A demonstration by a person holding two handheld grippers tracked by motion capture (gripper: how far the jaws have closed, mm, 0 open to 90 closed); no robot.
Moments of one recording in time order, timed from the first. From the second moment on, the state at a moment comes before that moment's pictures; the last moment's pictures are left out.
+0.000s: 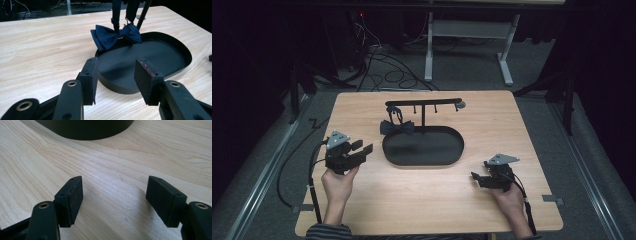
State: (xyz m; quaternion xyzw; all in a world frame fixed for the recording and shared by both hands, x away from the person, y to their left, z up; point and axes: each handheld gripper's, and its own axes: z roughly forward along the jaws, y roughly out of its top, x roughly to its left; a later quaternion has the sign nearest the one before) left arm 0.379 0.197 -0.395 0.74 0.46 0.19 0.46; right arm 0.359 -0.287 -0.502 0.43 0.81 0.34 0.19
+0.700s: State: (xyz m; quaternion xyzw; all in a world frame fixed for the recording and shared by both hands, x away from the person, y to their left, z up) left arm 0.358 0.207 -0.409 0.73 0.47 0.18 0.46; right arm 0.359 -0.287 -0.502 0.43 0.81 0.34 0.19
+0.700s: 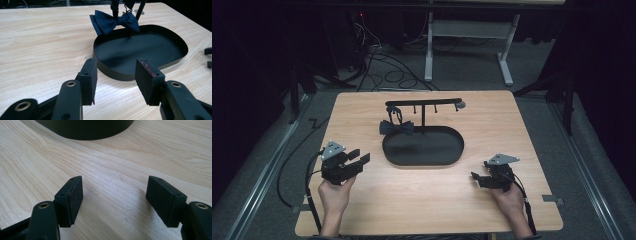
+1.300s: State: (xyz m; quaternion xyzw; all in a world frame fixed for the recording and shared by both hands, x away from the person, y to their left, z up) left arm 0.345 0.203 -0.413 0.73 0.46 0.17 0.47; right arm 0.359 -0.287 -0.502 0.43 0.81 0.34 0.19
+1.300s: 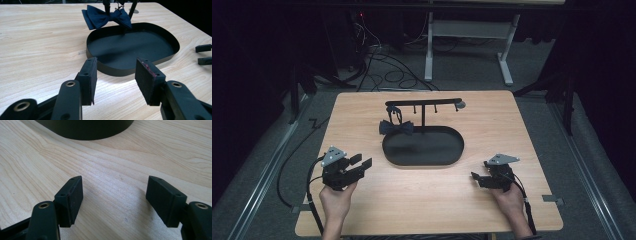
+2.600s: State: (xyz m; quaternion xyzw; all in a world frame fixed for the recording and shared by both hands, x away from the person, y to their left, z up) left arm 0.318 0.188 -0.440 0.73 0.46 0.14 0.48; right arm 0.359 -0.287 -0.502 0.43 0.81 0.34 0.19
